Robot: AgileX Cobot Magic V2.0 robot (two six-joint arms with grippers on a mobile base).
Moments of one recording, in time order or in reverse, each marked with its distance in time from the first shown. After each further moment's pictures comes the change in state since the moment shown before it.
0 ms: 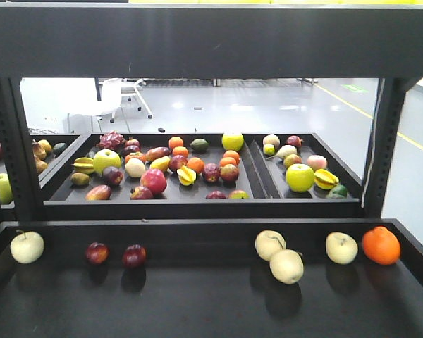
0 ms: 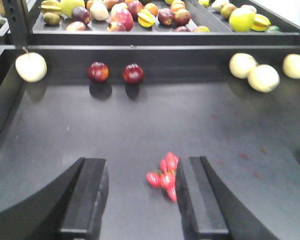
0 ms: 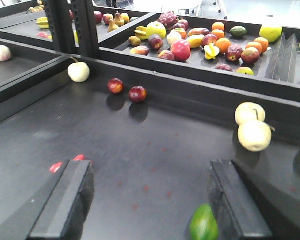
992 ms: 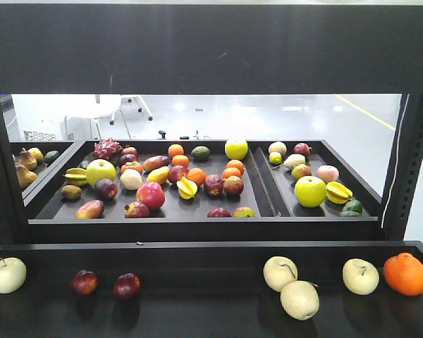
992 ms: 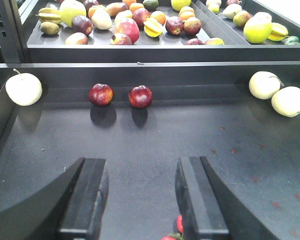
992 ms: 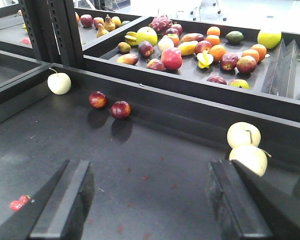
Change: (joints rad) left arm 0.000 0.000 0.000 0.000 0.000 0.000; right arm 0.000 0.000 0.000 0.000 -0.002 0.000
